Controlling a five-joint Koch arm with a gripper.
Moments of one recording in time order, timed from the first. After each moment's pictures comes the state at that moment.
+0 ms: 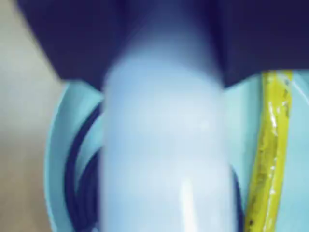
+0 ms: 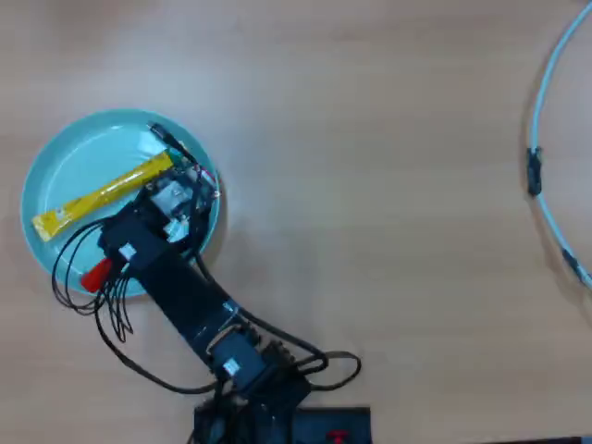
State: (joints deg) arm 47.5 87.7 71.7 83.9 -4.1
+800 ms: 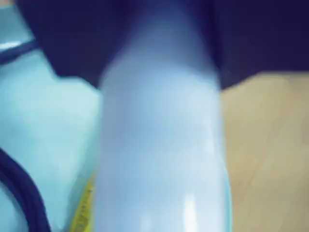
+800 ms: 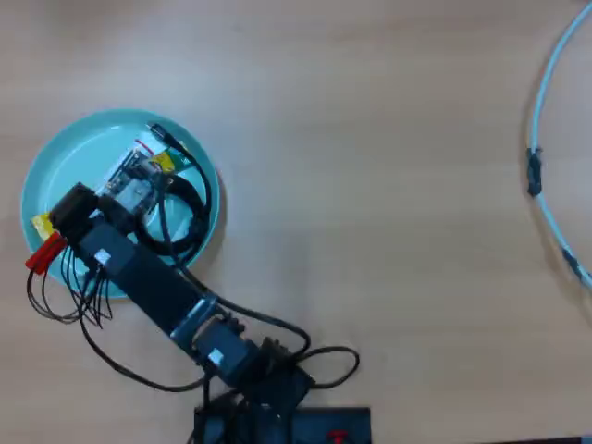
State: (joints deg) arm 41.0 80.8 71.8 53.0 -2.1
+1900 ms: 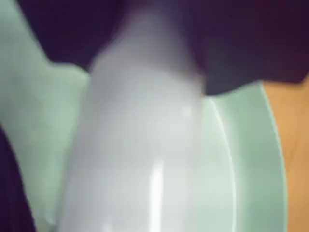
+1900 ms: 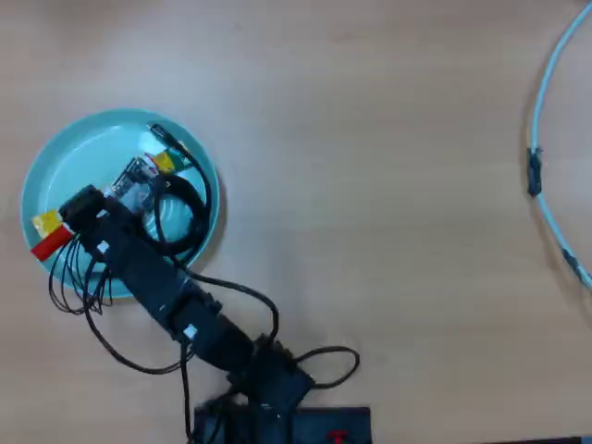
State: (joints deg) arm 41.1 69.5 83.3 28.7 5.5
